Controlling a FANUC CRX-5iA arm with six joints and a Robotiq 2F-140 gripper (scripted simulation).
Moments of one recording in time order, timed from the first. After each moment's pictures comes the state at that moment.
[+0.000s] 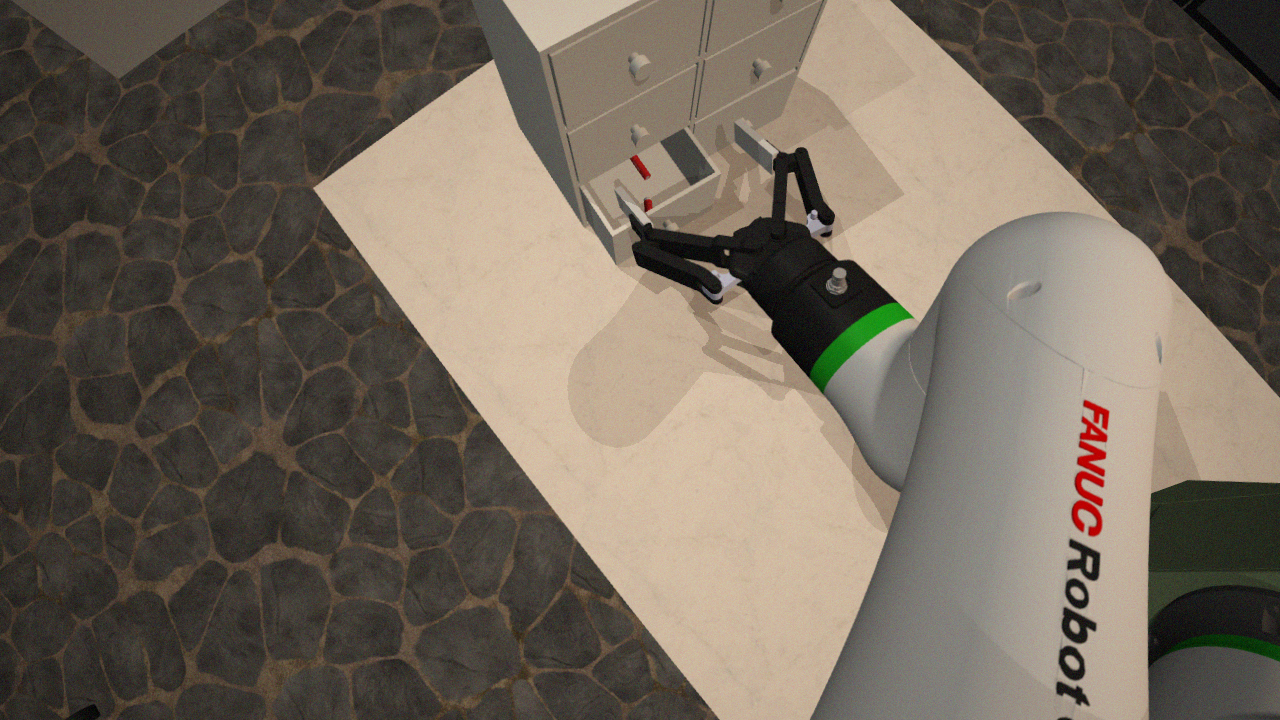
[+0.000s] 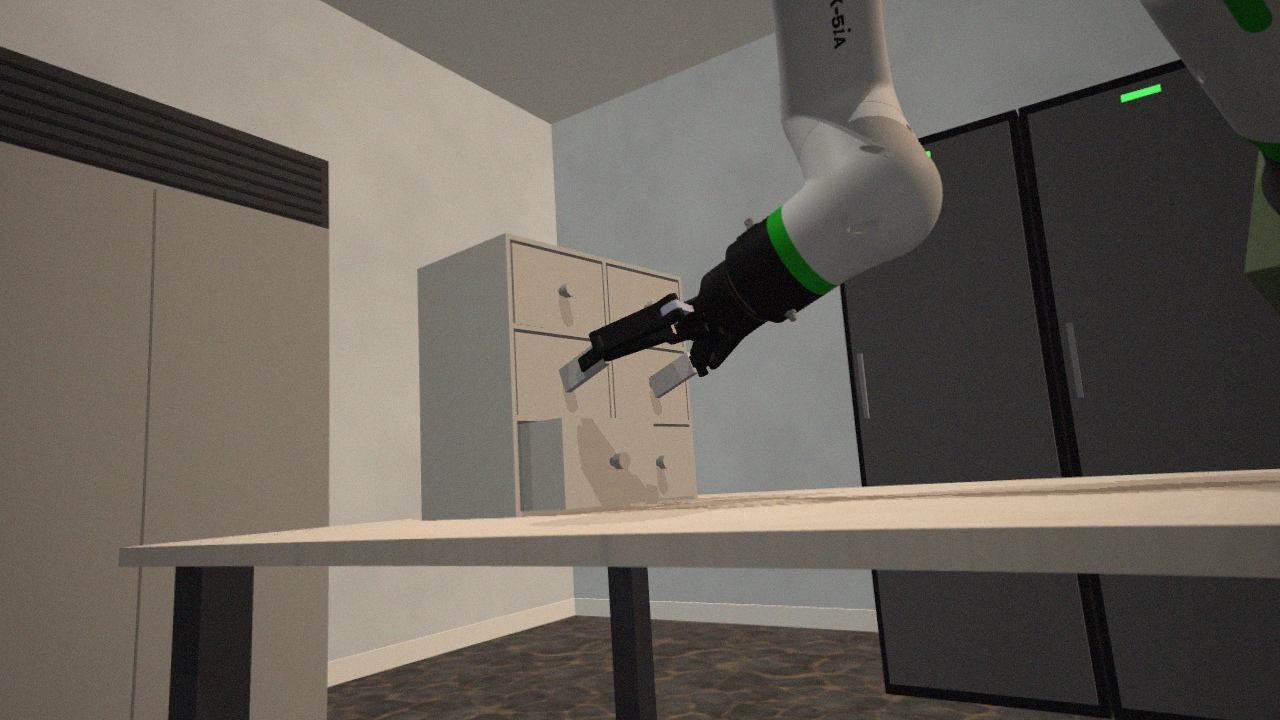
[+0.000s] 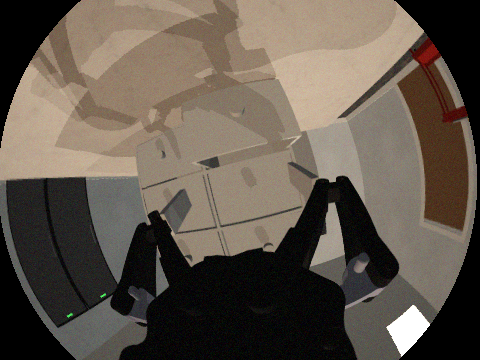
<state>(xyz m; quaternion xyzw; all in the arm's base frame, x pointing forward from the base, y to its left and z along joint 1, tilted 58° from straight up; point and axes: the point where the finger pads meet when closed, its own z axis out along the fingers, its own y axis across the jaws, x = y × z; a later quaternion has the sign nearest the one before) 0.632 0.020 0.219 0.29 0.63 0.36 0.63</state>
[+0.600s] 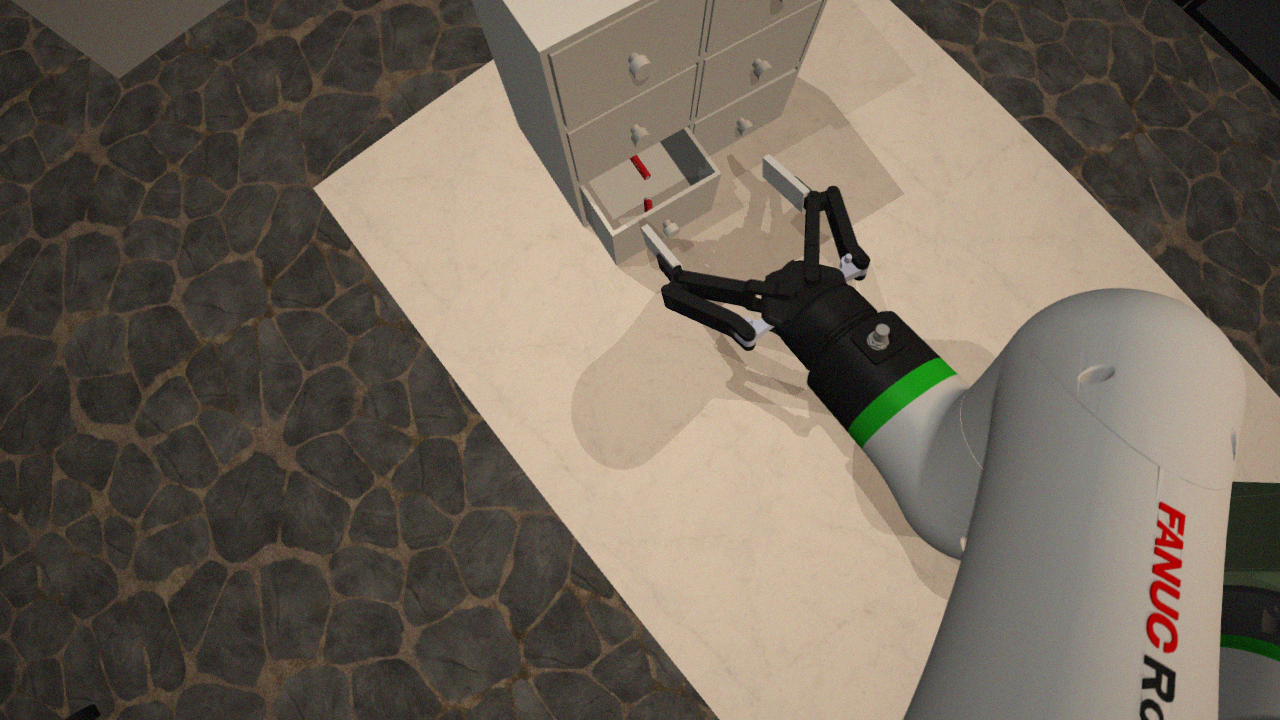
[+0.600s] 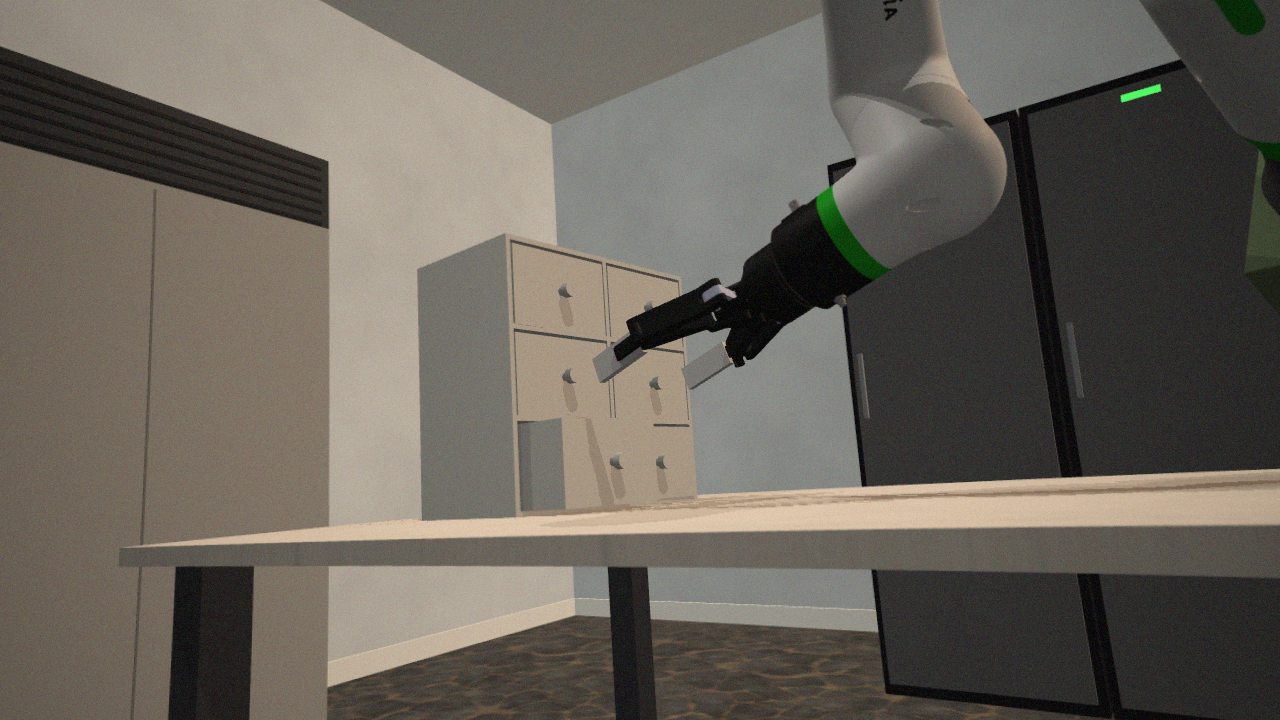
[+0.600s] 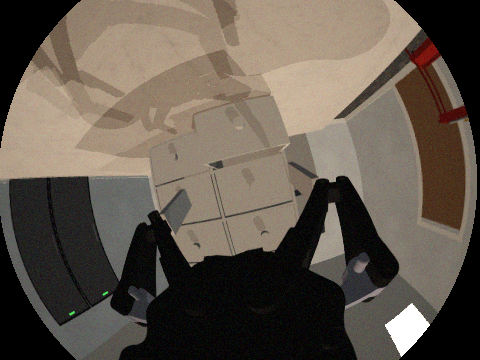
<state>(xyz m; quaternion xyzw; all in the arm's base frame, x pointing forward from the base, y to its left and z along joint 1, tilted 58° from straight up) 0.582 0.027 0.209 0.29 0.63 0.36 0.63</state>
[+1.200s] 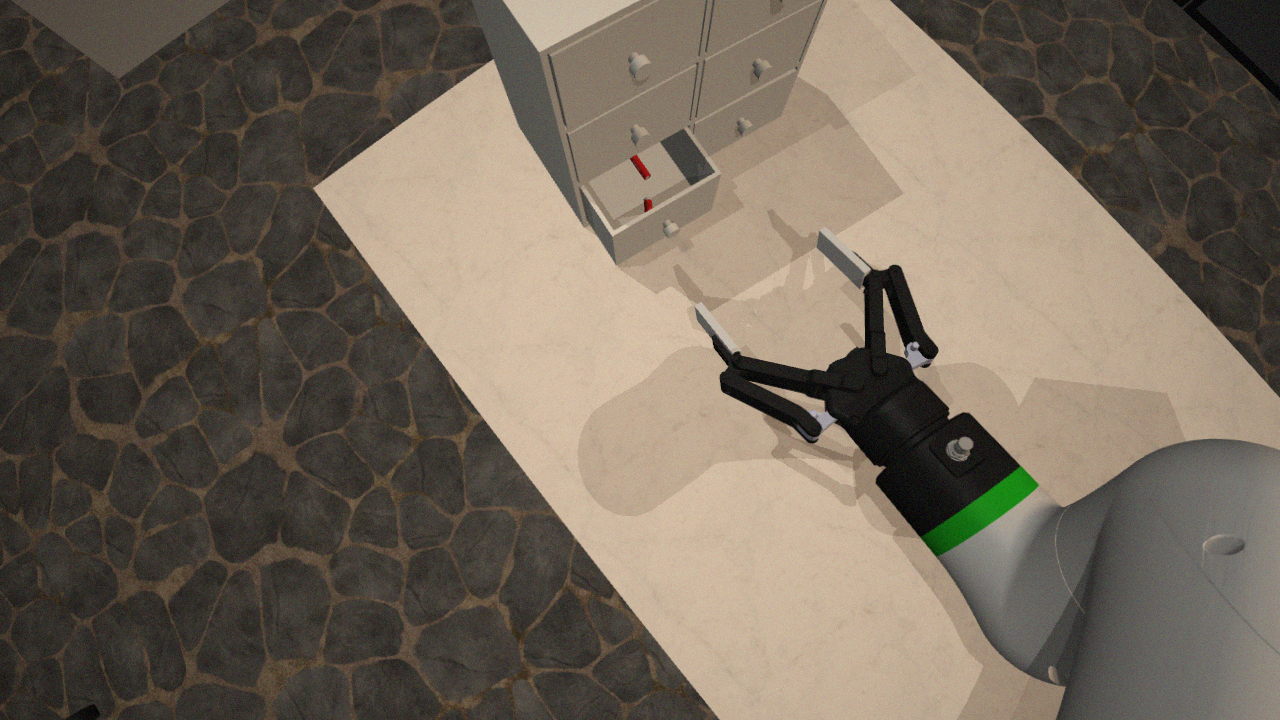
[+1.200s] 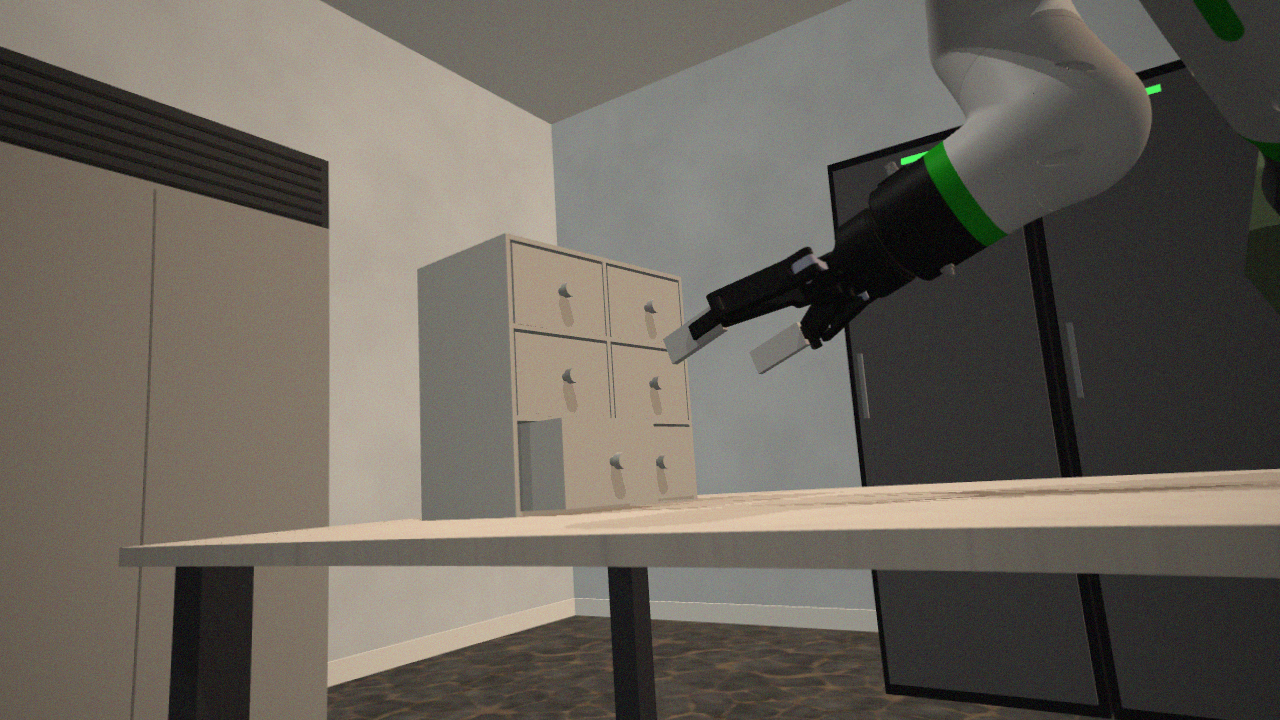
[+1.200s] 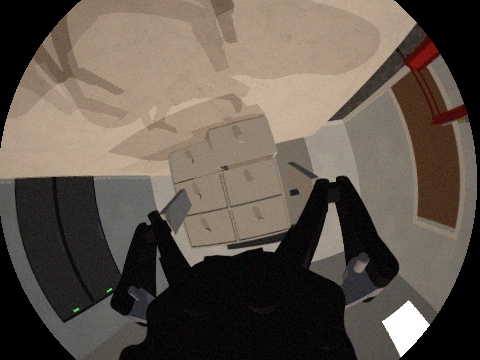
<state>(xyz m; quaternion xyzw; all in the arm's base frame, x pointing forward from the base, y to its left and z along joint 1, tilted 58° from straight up) 0.488 0.042 0.188 0.29 0.63 0.36 0.63</state>
